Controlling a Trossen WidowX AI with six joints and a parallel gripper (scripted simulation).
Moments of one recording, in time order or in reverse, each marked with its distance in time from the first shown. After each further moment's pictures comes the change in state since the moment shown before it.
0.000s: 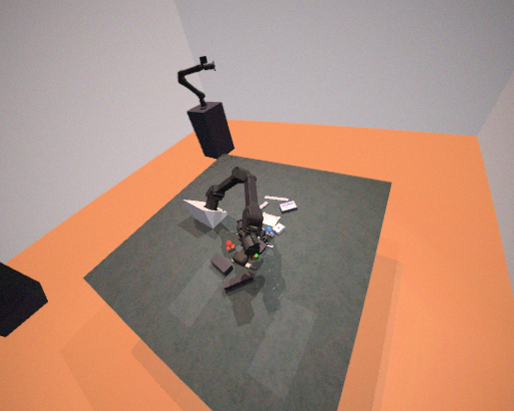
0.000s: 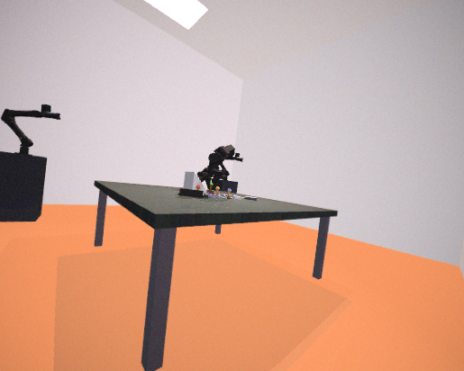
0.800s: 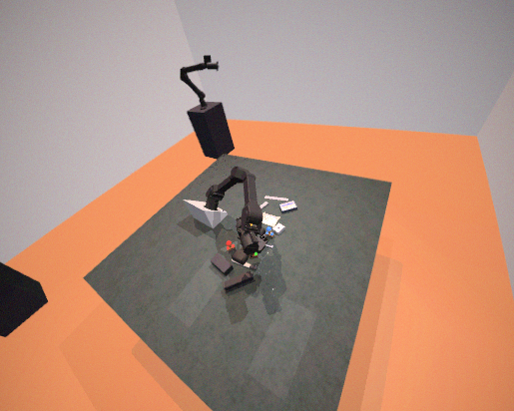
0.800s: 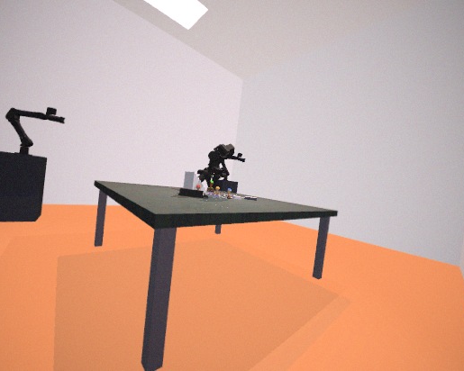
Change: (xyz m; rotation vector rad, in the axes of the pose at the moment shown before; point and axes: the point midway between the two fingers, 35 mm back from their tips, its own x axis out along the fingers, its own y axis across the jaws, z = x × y) arm -0.012 0.000 0.000 0.000 0.000 0.000
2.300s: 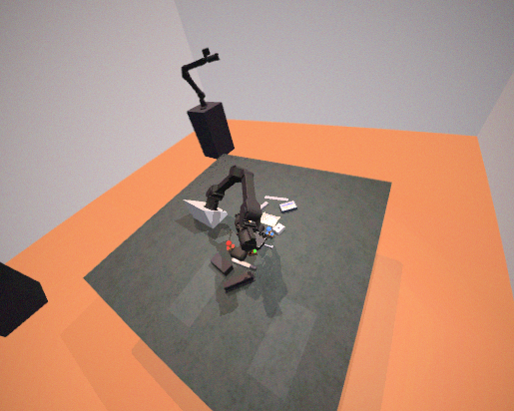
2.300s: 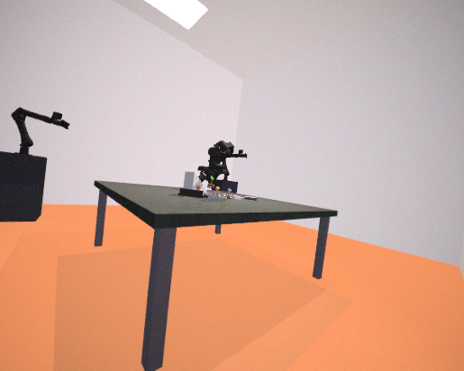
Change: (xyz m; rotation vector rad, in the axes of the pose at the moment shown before) arm -0.022 0.001 -0.001 0.000 0.001 0.001
